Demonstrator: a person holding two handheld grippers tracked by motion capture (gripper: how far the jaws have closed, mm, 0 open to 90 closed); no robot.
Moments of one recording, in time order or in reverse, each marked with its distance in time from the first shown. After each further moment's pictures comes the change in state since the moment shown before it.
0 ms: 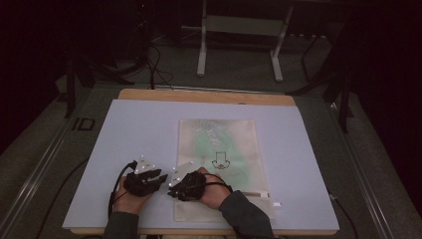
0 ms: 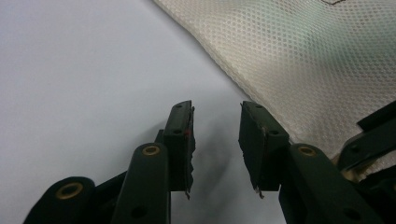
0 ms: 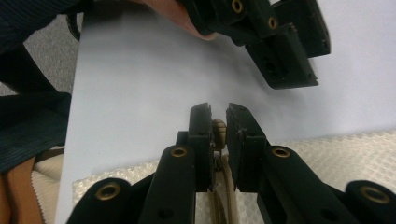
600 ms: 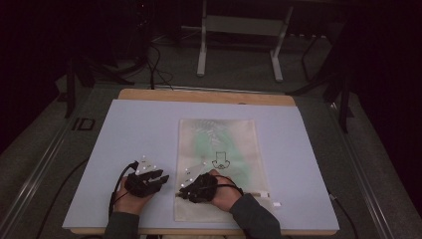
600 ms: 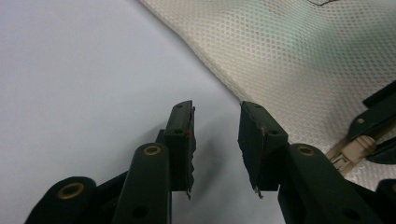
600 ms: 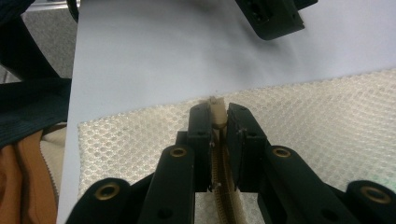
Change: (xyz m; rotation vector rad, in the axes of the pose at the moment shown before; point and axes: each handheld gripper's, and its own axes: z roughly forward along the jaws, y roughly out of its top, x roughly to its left) left arm -0.004 0.001 0.000 -0.003 -0.024 0.021; right arm -0.003 -0.028 -0.013 0.015 0.006 0.043
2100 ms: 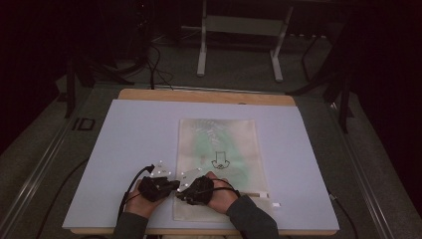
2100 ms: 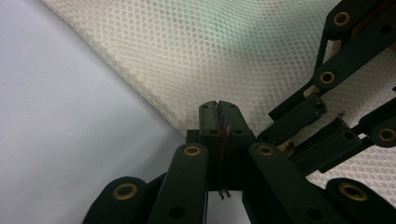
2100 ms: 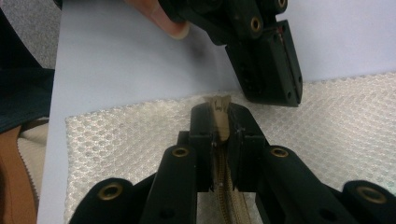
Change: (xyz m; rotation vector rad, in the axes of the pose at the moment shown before) left arm -0.026 0.007 0.019 0.065 -0.166 0.061; right arm 0.009 0.001 0.011 0.026 -0.052 -0.042
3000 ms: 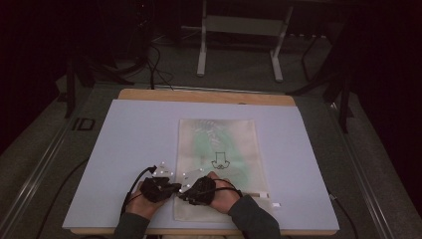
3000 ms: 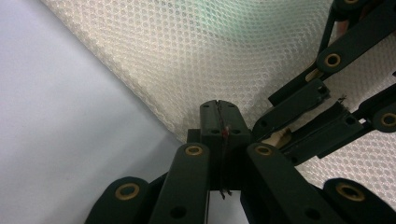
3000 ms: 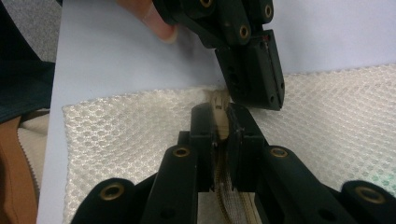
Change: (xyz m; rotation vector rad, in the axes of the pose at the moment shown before) left arm -0.002 0.001 0.004 0.055 -0.032 -0.016; right arm 0.000 -0.004 -0.004 0.015 -0.005 -0.014
